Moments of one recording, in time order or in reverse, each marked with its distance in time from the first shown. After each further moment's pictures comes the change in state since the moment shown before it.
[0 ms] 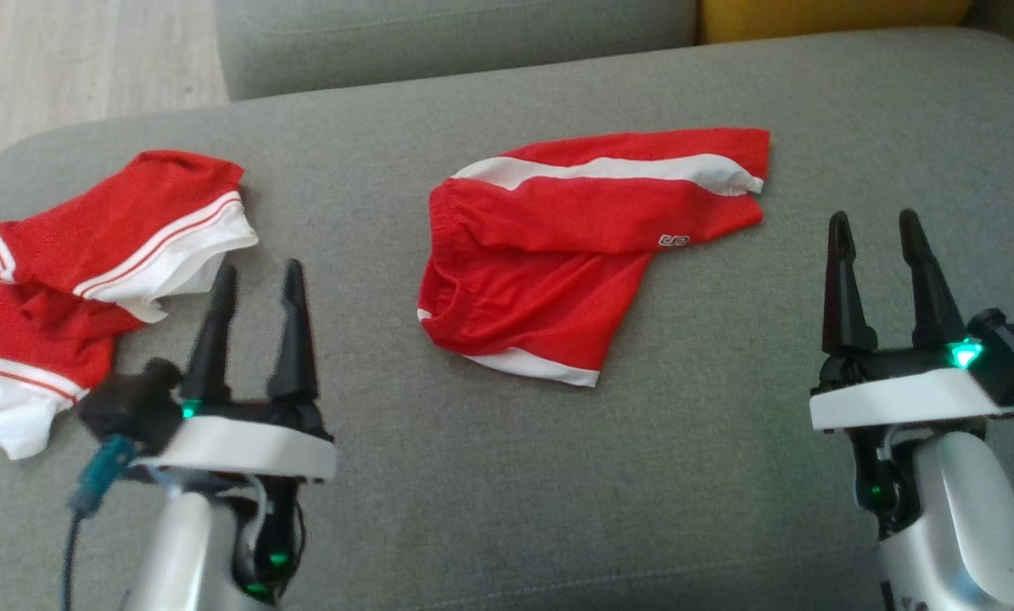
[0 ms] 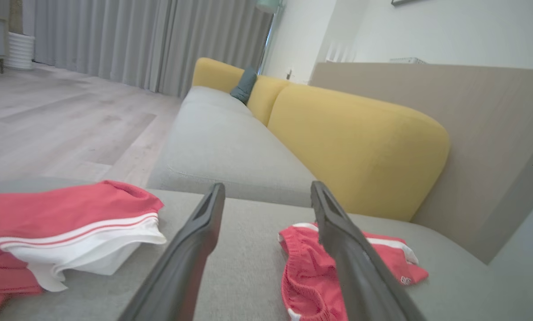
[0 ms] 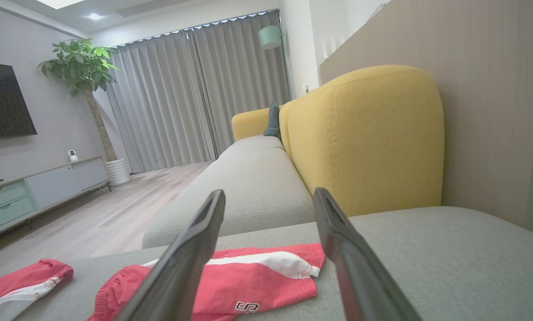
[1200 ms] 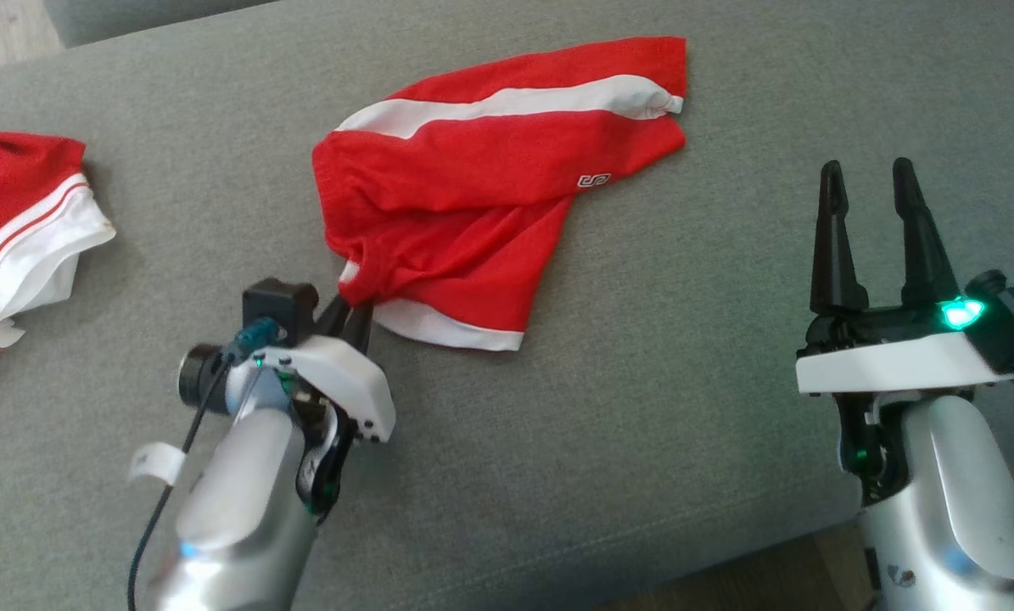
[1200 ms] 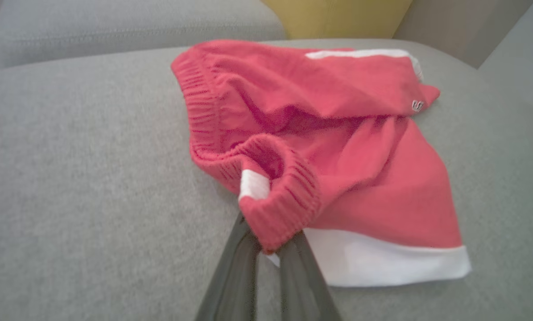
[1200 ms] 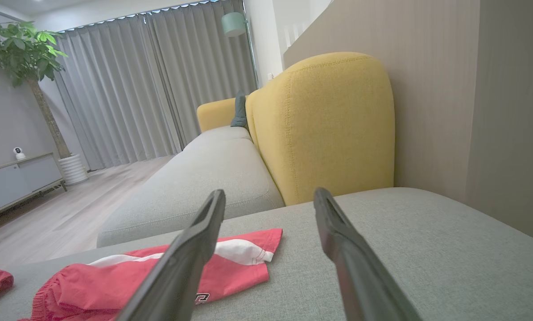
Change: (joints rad) left arm -0.313 0.016 -0.207 0.519 0.102 -0.003 0.131; right arm -0.063 0.029 0.014 -0.037 0.006 0.000 0.000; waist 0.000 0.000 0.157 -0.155
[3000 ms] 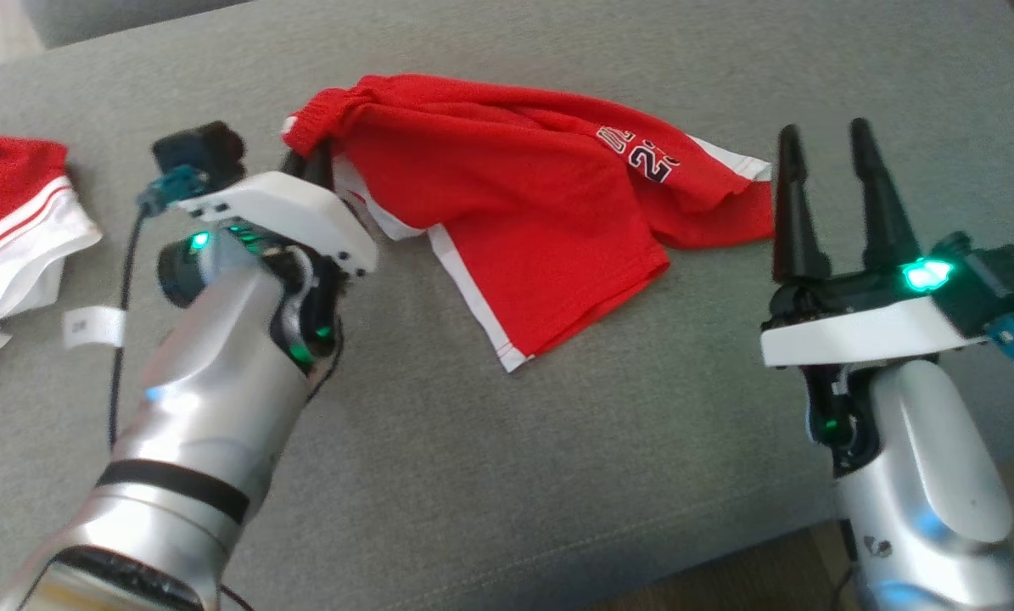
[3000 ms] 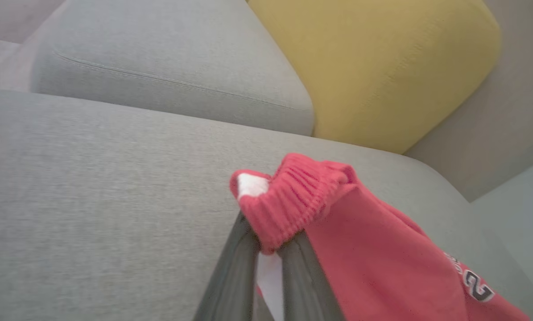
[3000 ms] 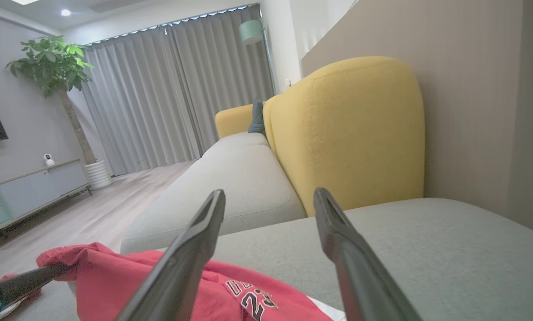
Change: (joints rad) left arm -0.381 0.046 -0.273 0.229 -0.636 0.177 -0.123; right arm -0.081 0.001 0.079 0.036 0.040 0.000 -0.004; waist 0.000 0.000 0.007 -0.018
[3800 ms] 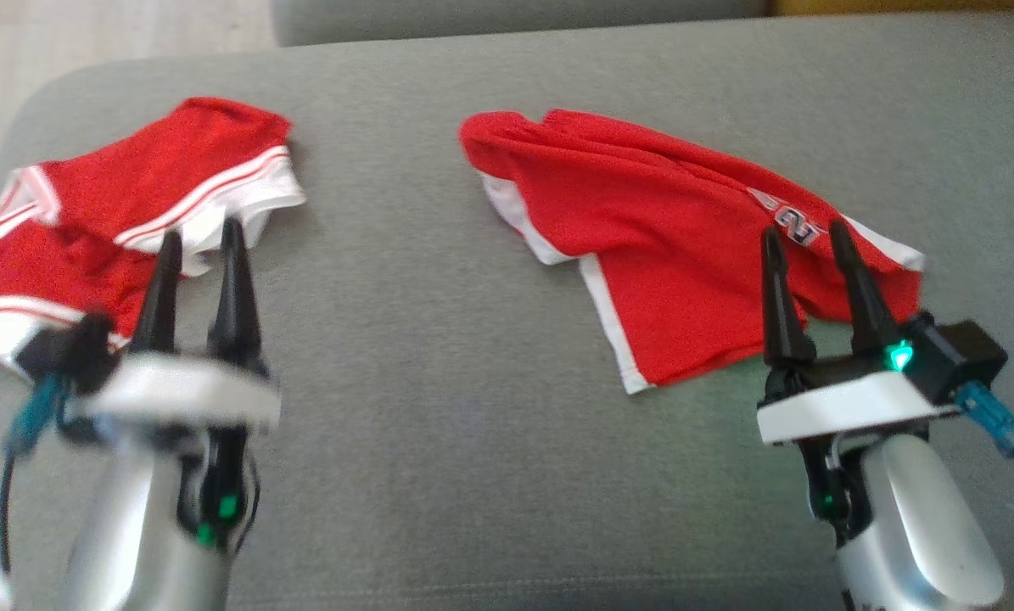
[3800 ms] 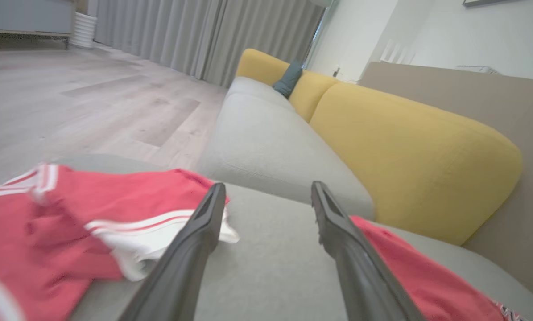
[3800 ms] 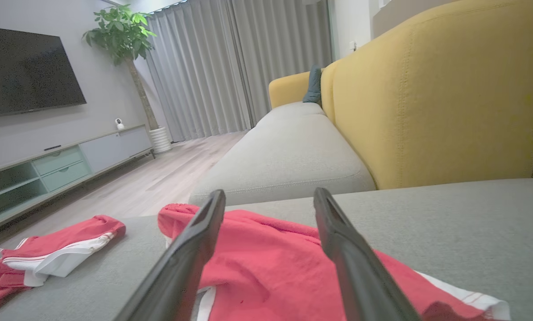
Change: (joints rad) left arm 0.539 0.013 0.501 -0.581 0.389 -0.170 -0.007; right arm 0.122 0.000 -0.007 0.055 -0.058 0.000 0.000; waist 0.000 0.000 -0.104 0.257
